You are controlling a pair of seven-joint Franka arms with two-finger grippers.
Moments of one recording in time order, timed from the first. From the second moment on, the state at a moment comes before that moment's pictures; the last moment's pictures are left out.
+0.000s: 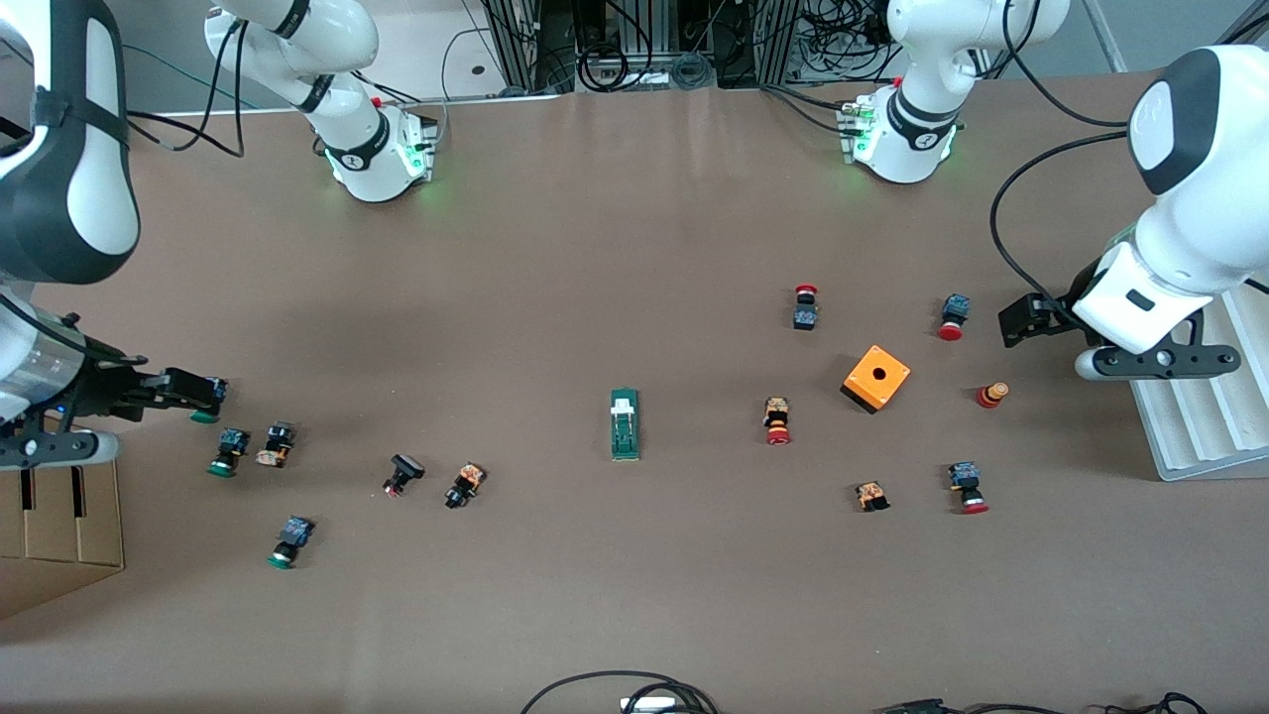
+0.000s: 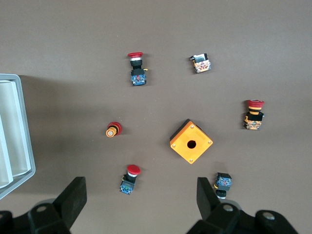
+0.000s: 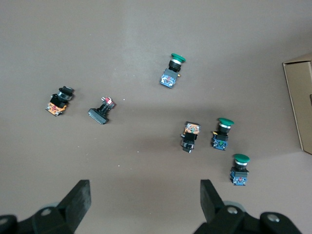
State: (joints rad) left arm -0.07 0.04 -0.04 -1.75 0.03 1.74 -0.09; right arm 0.00 0.21 -0.05 -1.59 0.02 1.77 -0.08
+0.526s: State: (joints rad) left arm -0.12 0.07 -0.04 -1.72 0.03 1.73 -0.10; right arm 0.00 0.24 -0.04 -1.59 0.02 1.84 -0.09
